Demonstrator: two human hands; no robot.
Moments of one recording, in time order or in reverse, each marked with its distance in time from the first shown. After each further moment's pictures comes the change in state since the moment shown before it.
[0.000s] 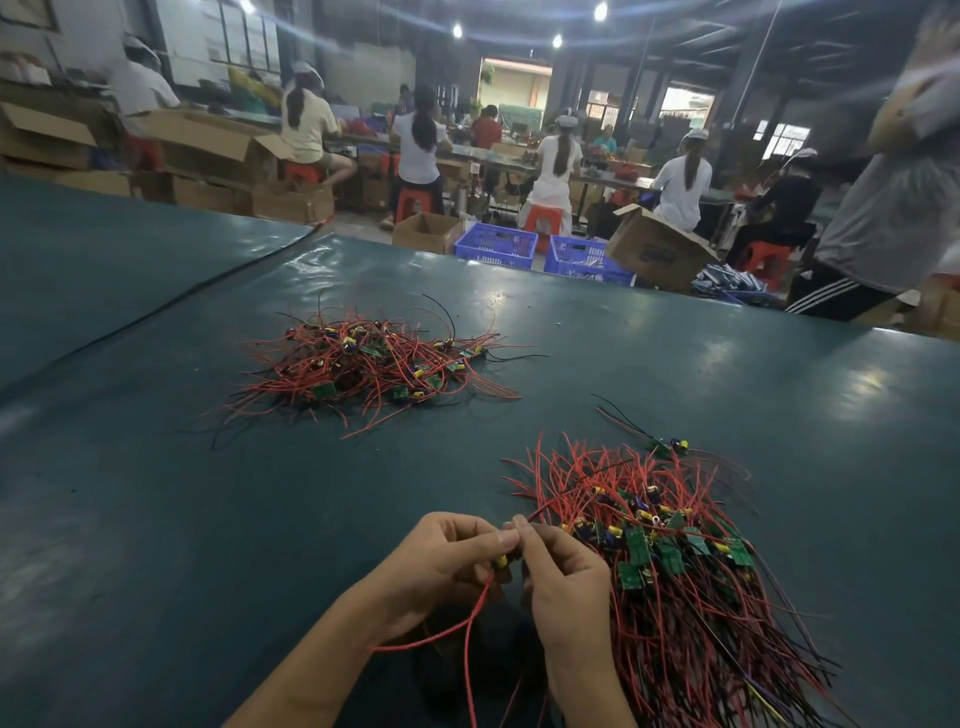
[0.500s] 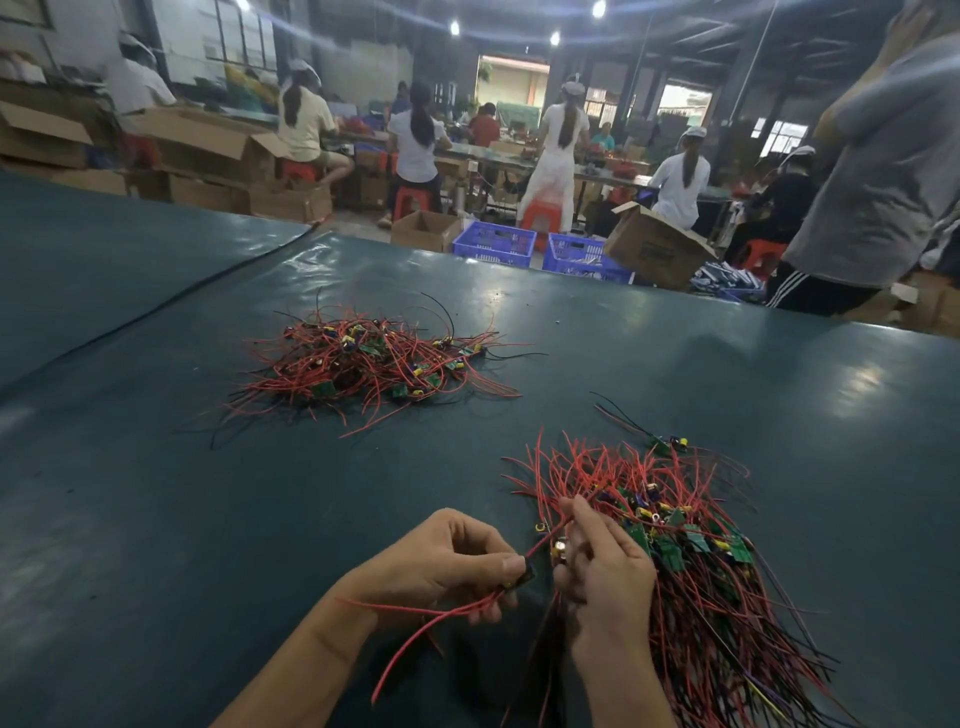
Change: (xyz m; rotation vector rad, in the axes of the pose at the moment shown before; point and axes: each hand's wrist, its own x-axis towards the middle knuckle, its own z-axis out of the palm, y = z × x) left_hand -0.007 0.012 -0.001 0.078 -0.222 0.020; right_hand 0.016 -0.014 -0.013 0.319 0.268 0.187
